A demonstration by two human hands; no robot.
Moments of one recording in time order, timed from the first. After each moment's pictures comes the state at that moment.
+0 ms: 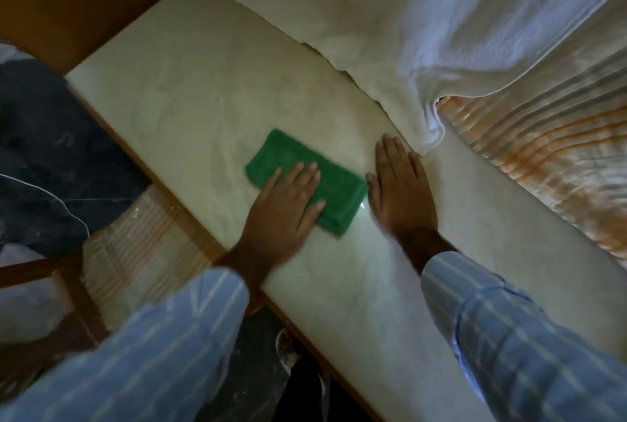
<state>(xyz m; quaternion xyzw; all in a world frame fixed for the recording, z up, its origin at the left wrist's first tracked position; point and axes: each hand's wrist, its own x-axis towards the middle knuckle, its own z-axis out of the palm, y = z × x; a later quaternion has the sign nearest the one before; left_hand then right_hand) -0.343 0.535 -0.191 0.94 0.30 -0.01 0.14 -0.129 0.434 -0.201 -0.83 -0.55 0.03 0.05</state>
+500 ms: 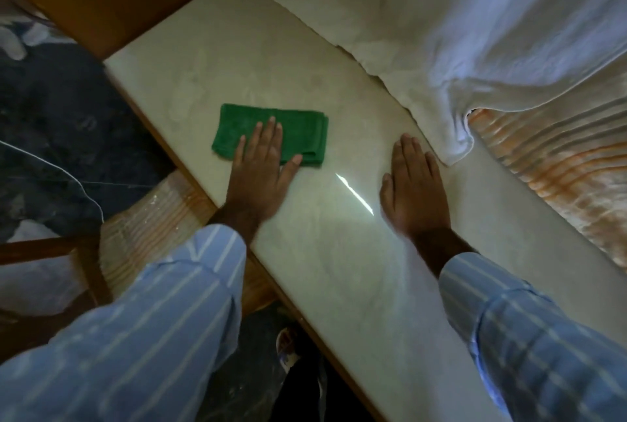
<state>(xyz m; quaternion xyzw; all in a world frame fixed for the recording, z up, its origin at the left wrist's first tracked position) -0.373 0.613 -0.204 0.87 0.48 0.00 0.10 -0.135 0.453 -0.202 -0.82 -0.58 0.03 0.04</state>
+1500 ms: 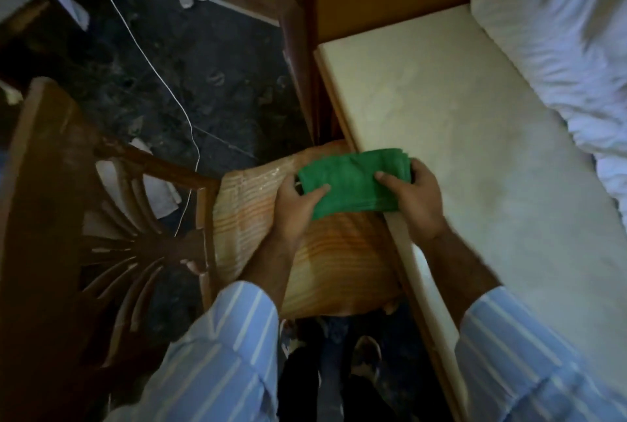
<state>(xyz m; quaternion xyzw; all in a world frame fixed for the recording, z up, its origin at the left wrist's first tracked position) -0.592 0.609 -0.193 0.29 0.64 0.44 0.56 -0.393 0.606 -0.172 -0.69 -0.36 0.47 0.40</state>
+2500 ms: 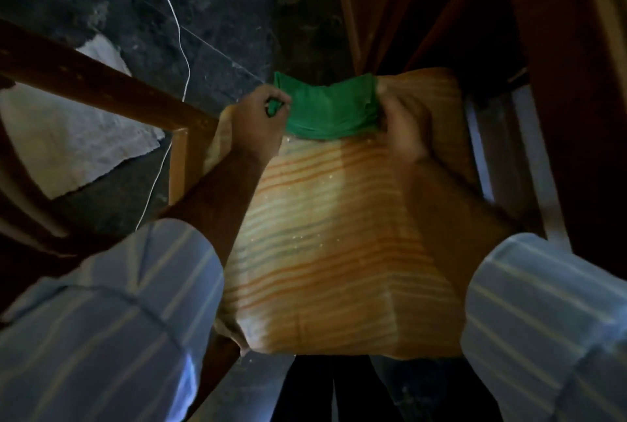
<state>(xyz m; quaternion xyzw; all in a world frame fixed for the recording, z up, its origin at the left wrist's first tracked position) -0.770 0.742 -0.454 0.53 0.74 0.28 0.30 -0.556 0.760 -0.459 -0.71 -0.29 0.51 0.39</state>
